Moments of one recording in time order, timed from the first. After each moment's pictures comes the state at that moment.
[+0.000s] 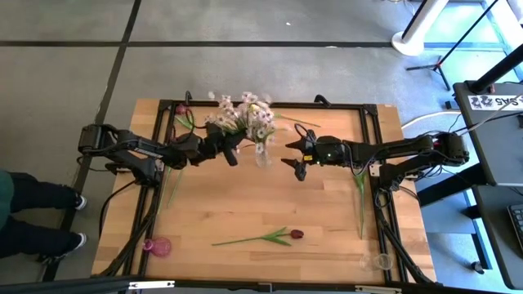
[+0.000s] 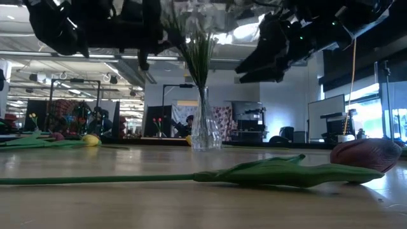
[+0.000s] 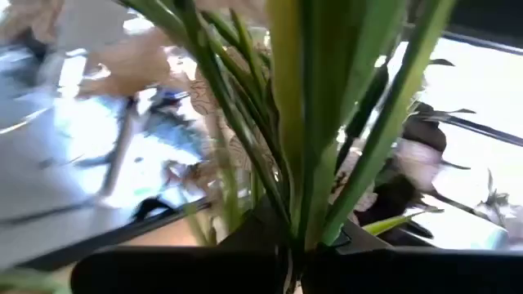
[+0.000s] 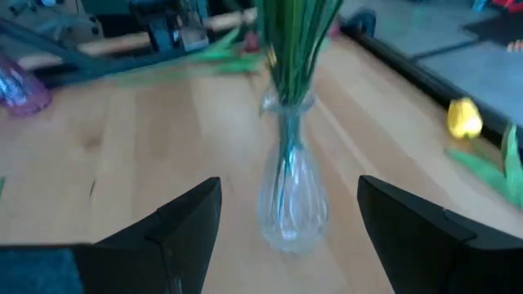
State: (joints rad) left arm 0.13 1.38 0.44 1.15 -0.33 -0.30; right arm -0.09 1.31 0.65 0.27 0.15 0.16
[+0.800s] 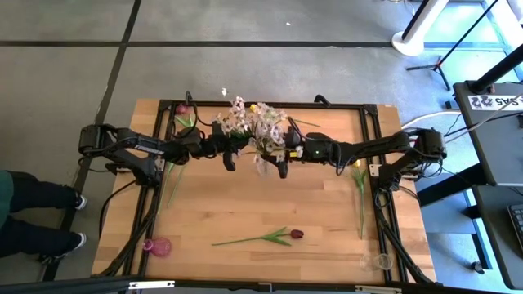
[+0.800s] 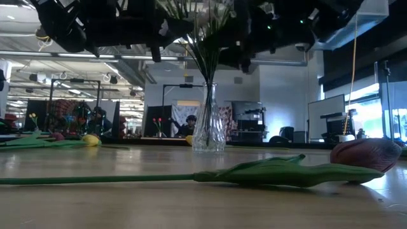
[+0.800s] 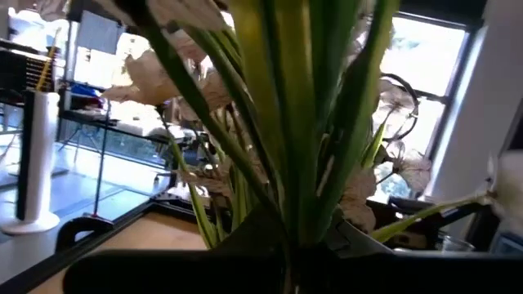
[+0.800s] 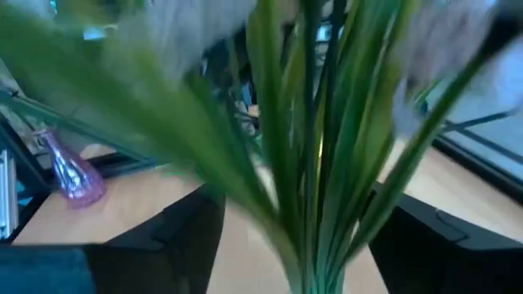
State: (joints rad) left arm 0.20 1.38 0.49 1.08 0.00 -0.23; right arm -0.09 1.55 0.81 0.60 0.06 0.18
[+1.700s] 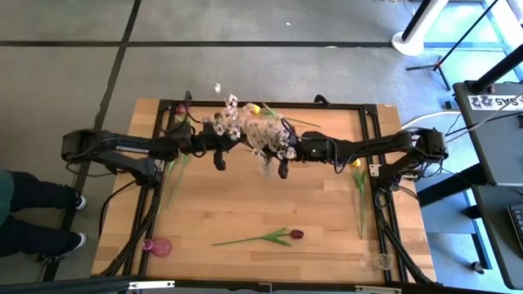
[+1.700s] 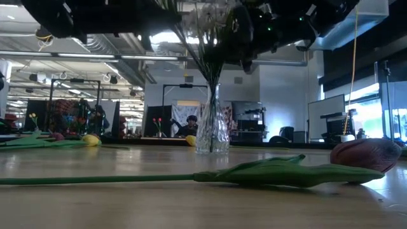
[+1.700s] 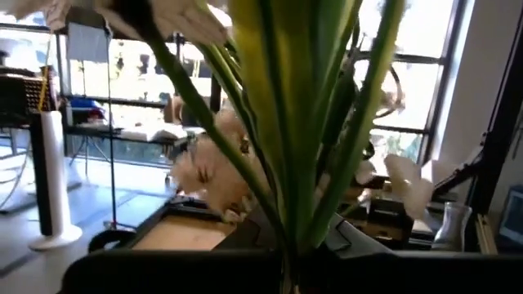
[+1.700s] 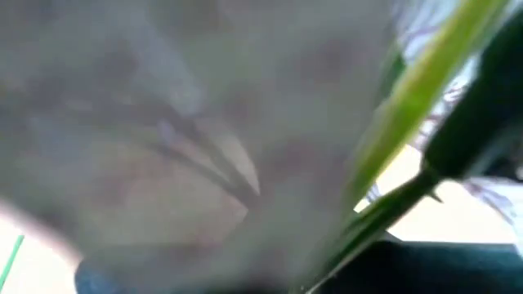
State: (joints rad) left arm 0.23 1.15 0.49 0.79 0.06 -0.09; right arm -0.08 1.53 0.85 0.43 0.06 0.08
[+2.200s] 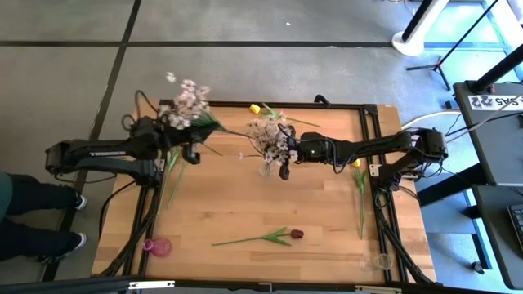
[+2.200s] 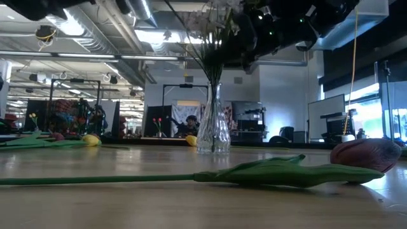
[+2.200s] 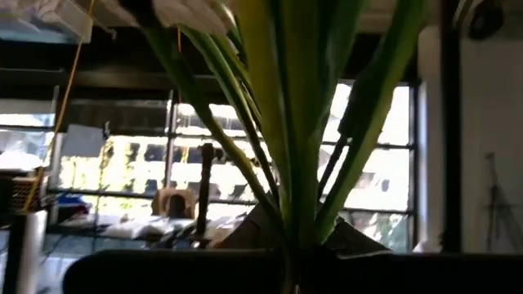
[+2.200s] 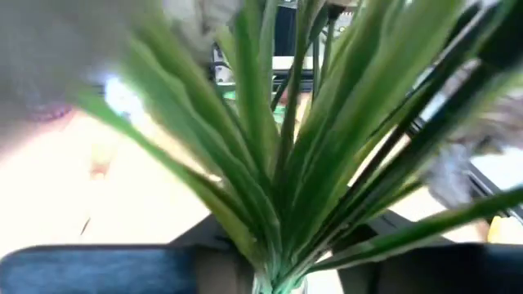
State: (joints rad) left arm 0.25 0.81 0.49 0.77 0.10 -0.11; right arm -0.08 1.53 0.85 0.41 0.06 -0.05
